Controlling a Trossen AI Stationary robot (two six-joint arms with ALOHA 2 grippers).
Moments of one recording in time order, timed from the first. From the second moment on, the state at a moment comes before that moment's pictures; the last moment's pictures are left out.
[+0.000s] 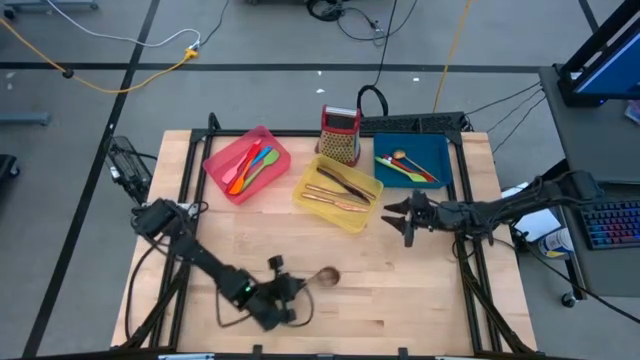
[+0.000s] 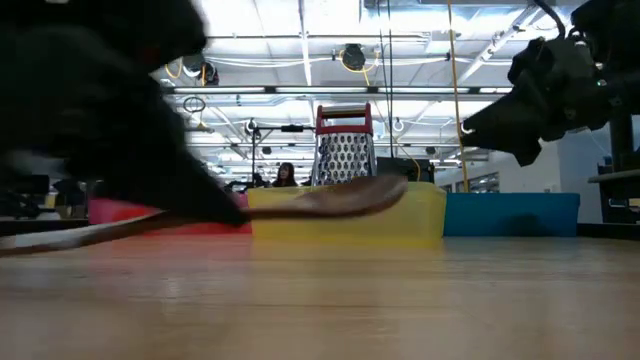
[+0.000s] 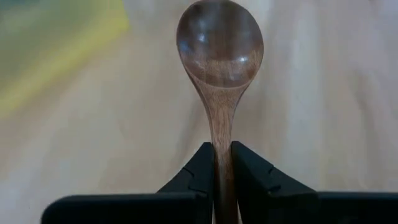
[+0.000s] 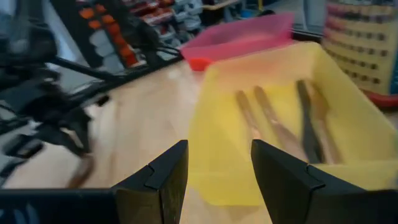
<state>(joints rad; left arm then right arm) -0.68 1.95 0.96 0.08 -0.77 -0.60 0.15 0.79 0.06 0.52 0.36 0.41</state>
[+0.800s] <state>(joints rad) -0.27 1.95 1.08 0.35 -0.73 0.16 0.19 1.02 0.06 0.78 0.34 0.58</state>
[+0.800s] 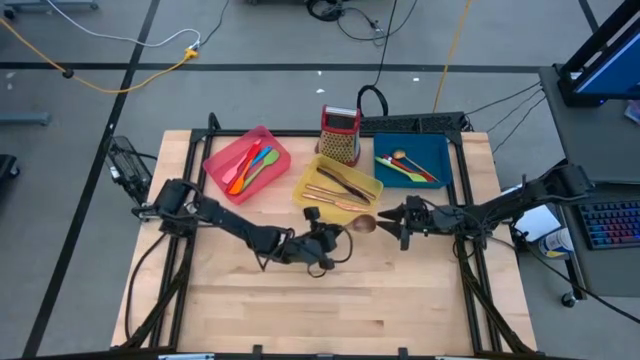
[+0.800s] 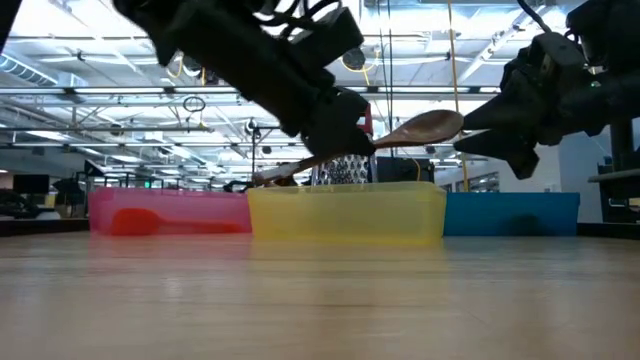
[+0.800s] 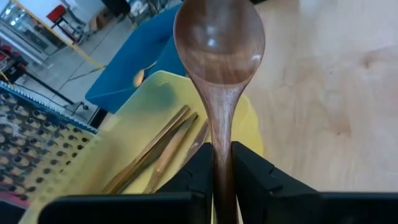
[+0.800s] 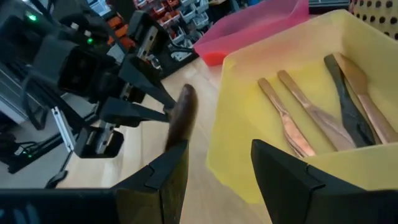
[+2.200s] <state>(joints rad) -0.21 1.95 1.16 0.31 -0.80 0.16 0.05 1.07 0.06 0.95 0.36 0.50</state>
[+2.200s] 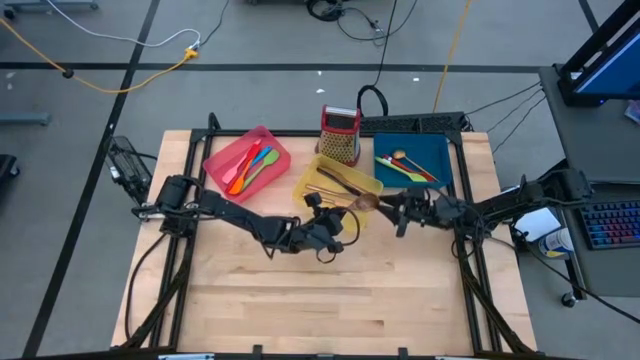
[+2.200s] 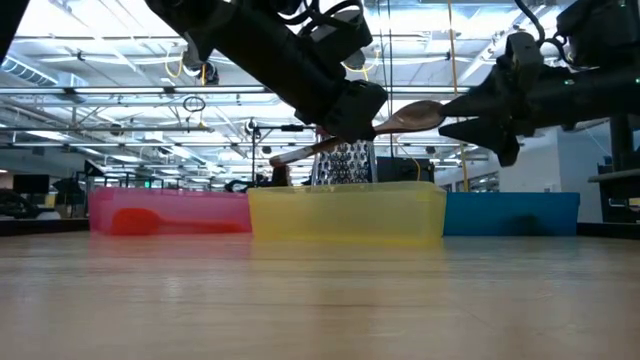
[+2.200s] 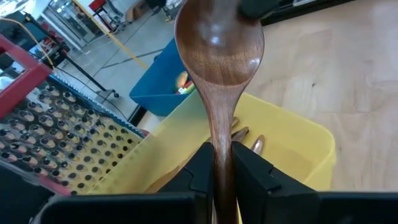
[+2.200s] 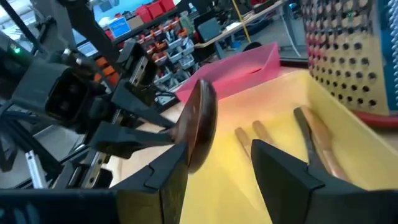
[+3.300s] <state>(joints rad) -0.15 1.95 1.16 0.34 -0.70 0.15 0.00 1.07 0.06 0.94 0.35 0.43</state>
